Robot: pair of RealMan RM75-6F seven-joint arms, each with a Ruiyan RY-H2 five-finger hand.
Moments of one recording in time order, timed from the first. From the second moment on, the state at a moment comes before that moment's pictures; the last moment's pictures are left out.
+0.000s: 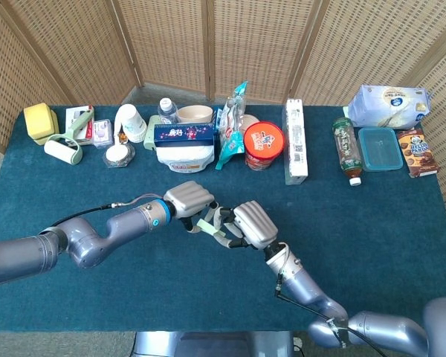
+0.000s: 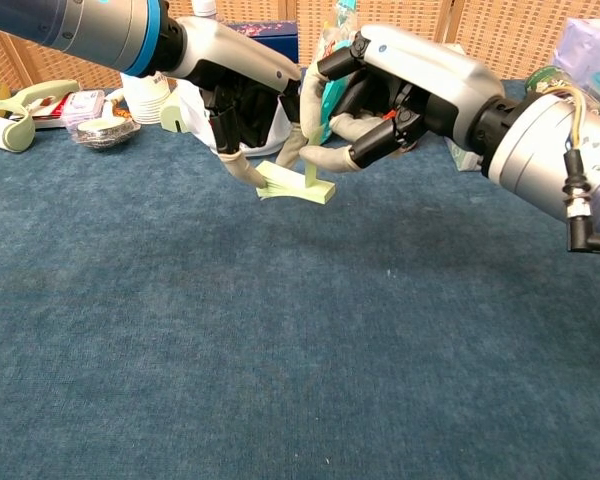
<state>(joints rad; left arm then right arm) -1.31 -1.24 -0.11 -1.56 1.06 0.34 -0.03 0.71 -1.65 0.22 -1.58 -1.44 1.13 0.14</state>
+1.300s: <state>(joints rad) -1.31 -1.25 -0.10 -1.55 1.07 0.35 -0.04 0.70 -1.66 0.22 -1.55 -1.44 1.14 0.15</state>
